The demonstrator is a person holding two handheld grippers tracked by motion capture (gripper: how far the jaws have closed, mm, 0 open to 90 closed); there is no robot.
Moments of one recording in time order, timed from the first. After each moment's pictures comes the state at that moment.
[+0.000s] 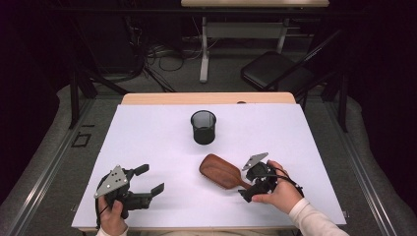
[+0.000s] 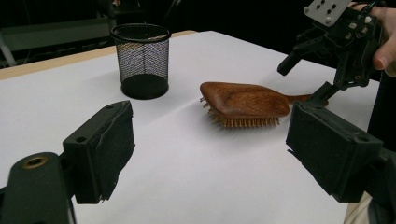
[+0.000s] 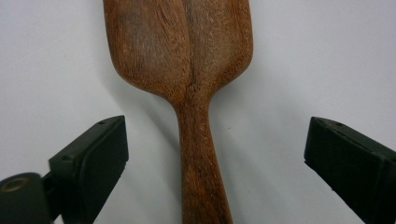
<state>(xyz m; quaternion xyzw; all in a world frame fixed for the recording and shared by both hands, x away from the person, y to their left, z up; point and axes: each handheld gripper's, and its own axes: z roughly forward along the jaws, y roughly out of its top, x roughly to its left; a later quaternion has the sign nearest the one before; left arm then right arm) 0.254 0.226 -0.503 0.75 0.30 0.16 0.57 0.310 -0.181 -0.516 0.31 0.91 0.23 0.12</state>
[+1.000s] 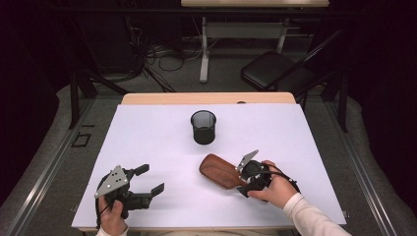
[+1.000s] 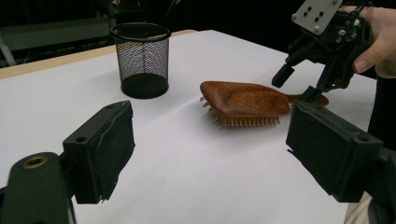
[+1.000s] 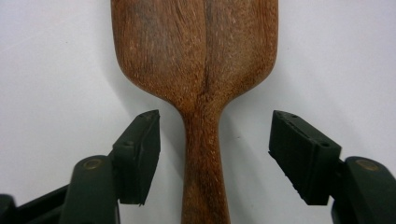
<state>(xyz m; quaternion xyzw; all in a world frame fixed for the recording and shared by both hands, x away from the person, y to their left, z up) 0.254 0.226 -0.503 0.75 0.30 0.16 0.57 0.320 -0.168 -0.520 0.28 0.93 0.20 0.10</state>
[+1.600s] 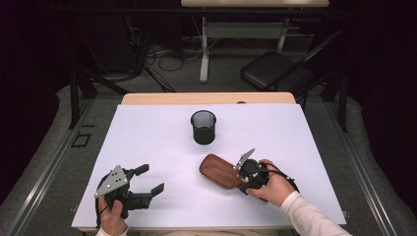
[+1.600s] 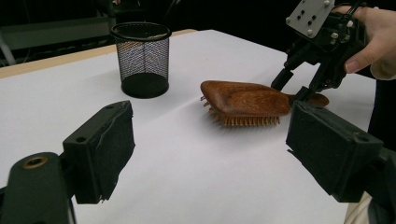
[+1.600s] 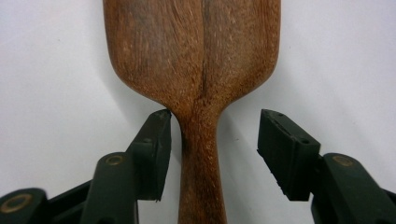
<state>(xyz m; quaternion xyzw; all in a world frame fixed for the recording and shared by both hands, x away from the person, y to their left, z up) 0.254 0.226 -0.504 0.75 0.30 0.16 0.57 0.326 -0.164 -0.522 0.29 0.94 0.18 0.09</state>
